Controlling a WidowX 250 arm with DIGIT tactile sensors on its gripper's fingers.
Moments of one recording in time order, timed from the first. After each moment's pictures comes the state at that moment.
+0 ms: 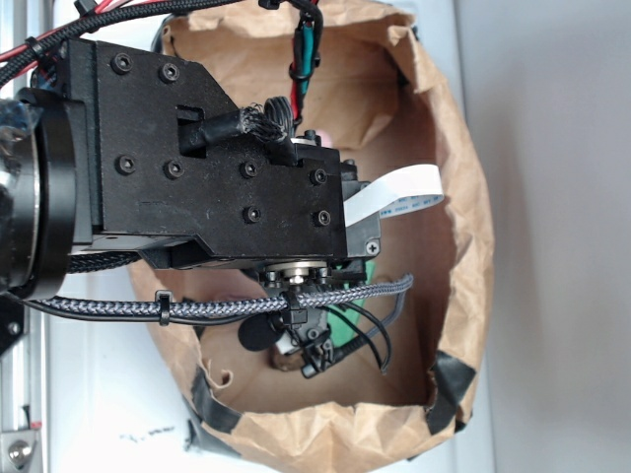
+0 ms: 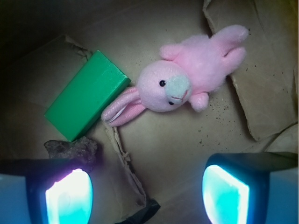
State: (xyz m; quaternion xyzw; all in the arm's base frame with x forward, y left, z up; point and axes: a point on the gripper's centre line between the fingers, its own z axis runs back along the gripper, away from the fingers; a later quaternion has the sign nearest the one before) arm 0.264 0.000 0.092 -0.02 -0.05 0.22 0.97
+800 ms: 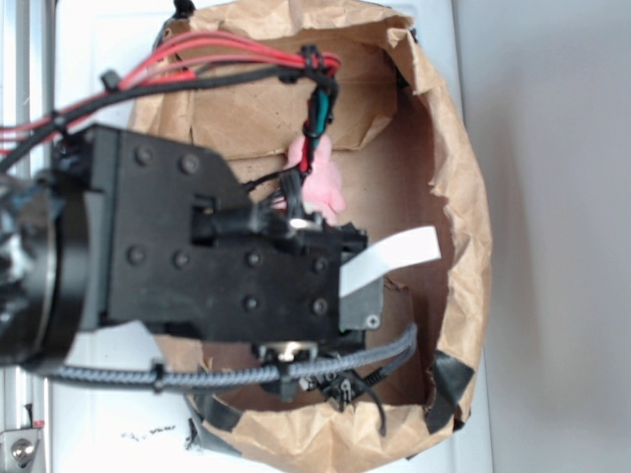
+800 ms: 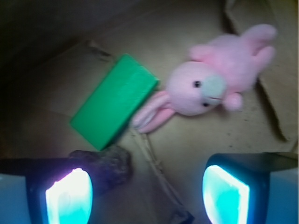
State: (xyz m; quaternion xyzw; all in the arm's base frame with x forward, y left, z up) arm 0.276 -0.024 0.086 -0.02 -0.09 0.24 0.97
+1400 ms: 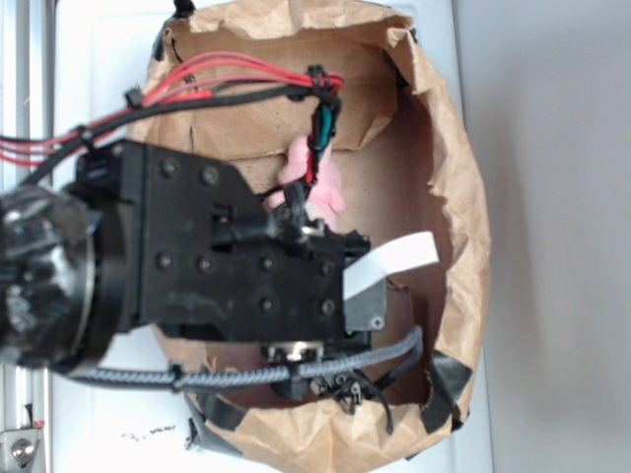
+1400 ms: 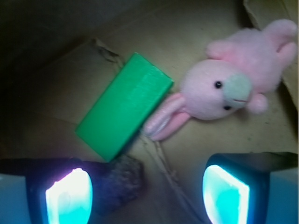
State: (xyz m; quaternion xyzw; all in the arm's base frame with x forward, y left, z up) arm 0.281 -0.035 0.073 -0.05 -0.09 0.24 0.96
